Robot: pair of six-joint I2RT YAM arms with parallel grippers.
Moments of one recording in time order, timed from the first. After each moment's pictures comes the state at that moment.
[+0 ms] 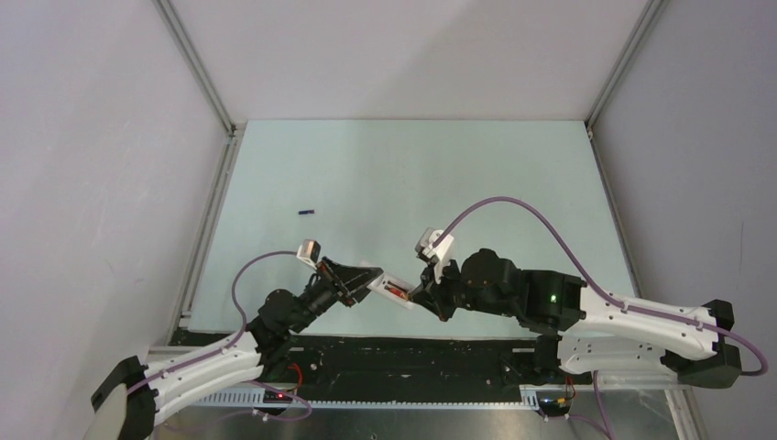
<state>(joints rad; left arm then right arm) -0.92 0.57 0.01 0.74 -0.02 -1.58 1.32 0.93 0.97 -0.47 0.12 0.30</state>
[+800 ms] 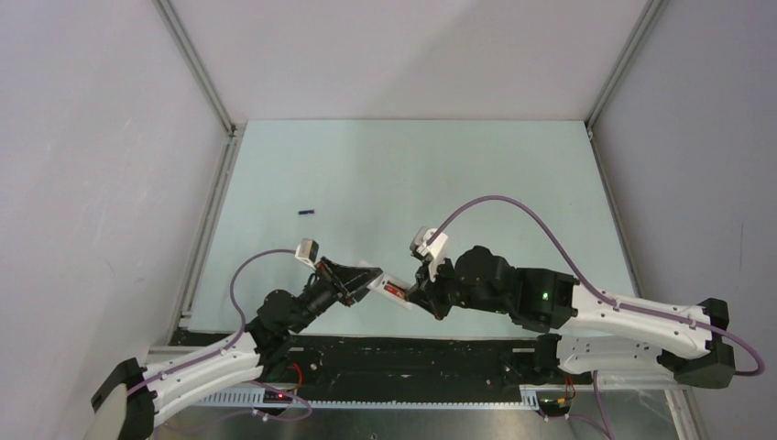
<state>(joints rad) -0.92 0.55 0.01 0.74 -0.02 -1.53 1.30 0.96 0.97 -0.44 0.09 0.30</state>
